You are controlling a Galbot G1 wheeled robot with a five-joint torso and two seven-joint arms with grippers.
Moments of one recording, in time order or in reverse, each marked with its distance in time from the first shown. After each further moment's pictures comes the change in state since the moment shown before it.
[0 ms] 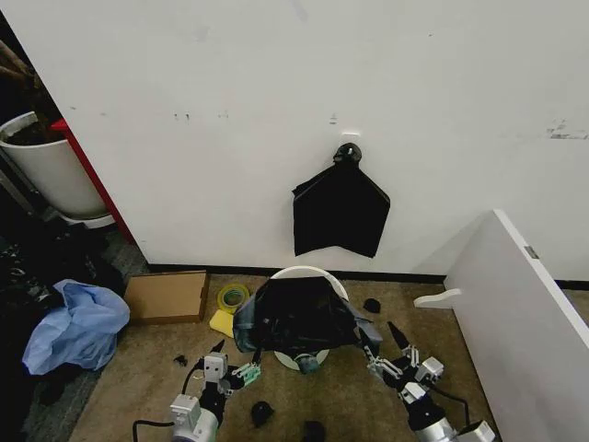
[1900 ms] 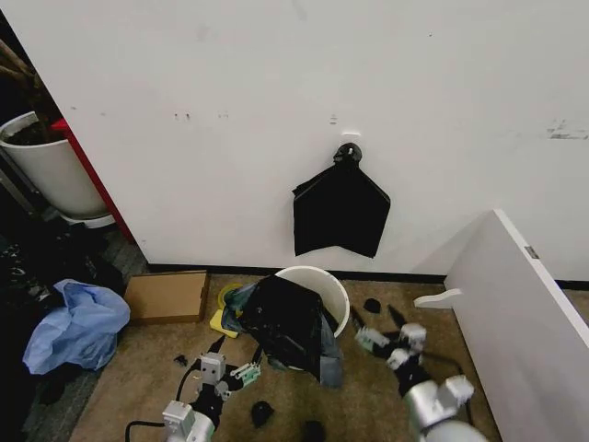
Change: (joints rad) left arm 0.105 -0.006 -0.043 -0.056 0.044 -0.095 0.049; right arm 0.212 -0.149 -0.004 0.255 -0.158 -0.573 0.616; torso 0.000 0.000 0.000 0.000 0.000
